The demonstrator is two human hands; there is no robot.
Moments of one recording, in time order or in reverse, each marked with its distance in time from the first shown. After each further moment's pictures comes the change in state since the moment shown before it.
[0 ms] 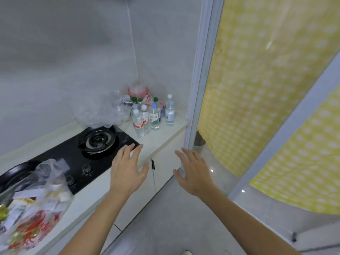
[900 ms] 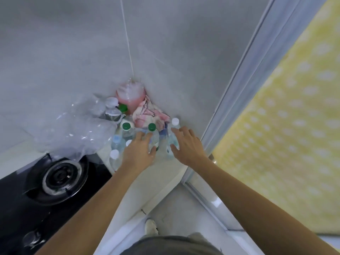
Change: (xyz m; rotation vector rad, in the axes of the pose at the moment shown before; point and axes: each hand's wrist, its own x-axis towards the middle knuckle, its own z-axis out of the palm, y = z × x) left_hand 0.430 -0.021 0.190 -0.087 -0.263 -0.116; right_hand 0.484 0.139 0.061 -0.085 -0.194 -0.021
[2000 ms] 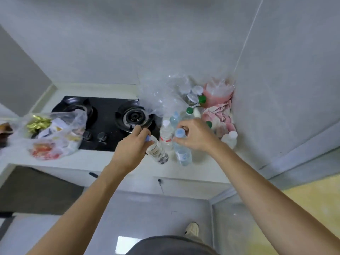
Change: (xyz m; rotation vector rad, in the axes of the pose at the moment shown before) left_hand -0.164 0.037 -0.035 0.164 0.374 -0.573; right_hand 0.037 -0.061 -0.057 0.408 -0.312 -0.923
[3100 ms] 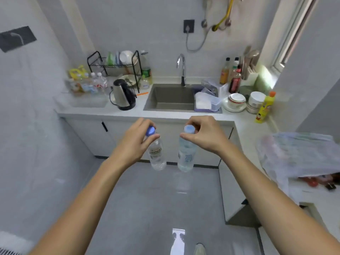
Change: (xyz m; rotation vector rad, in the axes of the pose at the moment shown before) left_hand -0.748 -0.431 -0.377 0.189 0.674 -1.341; right_hand -0.039 -0.896 0.581 0.292 -0.817 -1.184
